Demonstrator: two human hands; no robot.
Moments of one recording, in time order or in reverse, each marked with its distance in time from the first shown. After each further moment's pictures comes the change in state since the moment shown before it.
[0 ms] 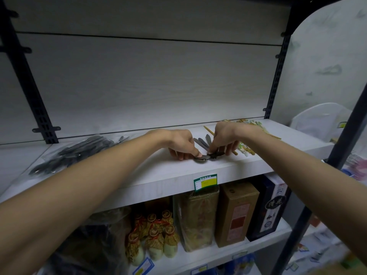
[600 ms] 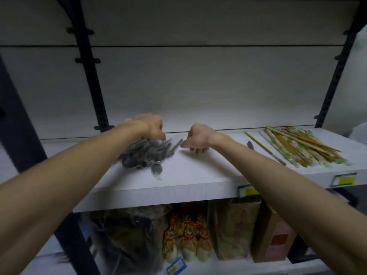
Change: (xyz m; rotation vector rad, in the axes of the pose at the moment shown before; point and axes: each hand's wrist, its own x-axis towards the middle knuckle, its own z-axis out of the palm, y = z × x) left_hand -0.108 -0.133 -0.085 0.457 0.364 -0.443; right_hand 0.036 -0.161 0.054 0.157 0.099 -0.372
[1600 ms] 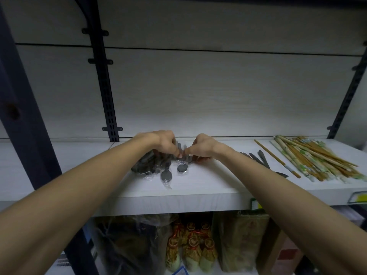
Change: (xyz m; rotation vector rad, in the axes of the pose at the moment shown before) left_hand 0.025 0.000 0.038 -0.259 -0.160 0.064; right_hand 0.022 -0.006 0.022 0.133 -0.037 0.086
